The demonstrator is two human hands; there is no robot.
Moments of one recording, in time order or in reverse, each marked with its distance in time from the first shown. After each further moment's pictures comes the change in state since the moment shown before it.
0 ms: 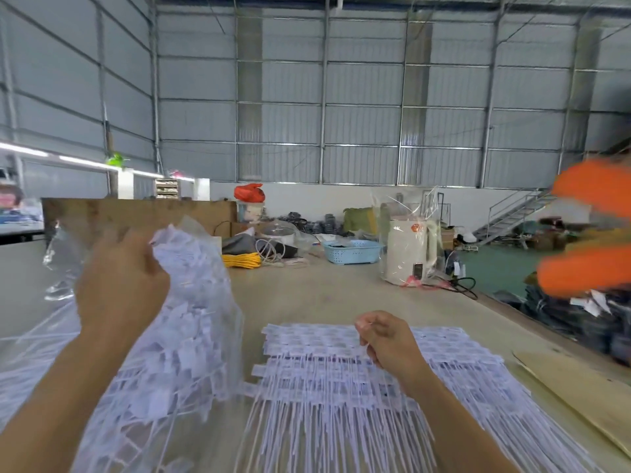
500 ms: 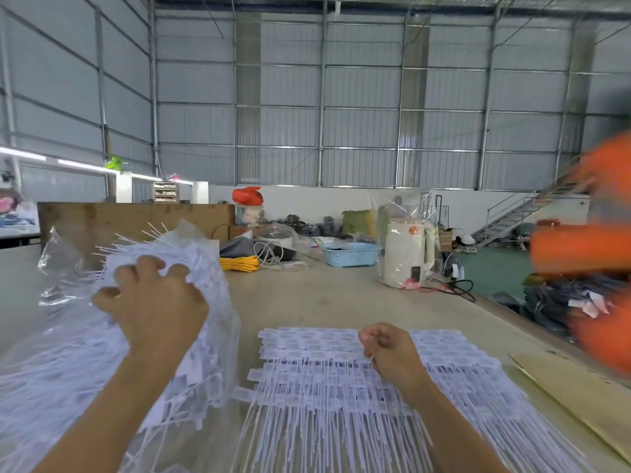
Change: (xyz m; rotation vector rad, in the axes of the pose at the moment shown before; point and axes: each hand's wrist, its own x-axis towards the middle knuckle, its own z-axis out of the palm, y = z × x) left_hand -0.031 0.019 0.035 0.331 -0.097 -0.045; right_hand 0.009 0.022 -0.008 -0.147 0.060 0.010
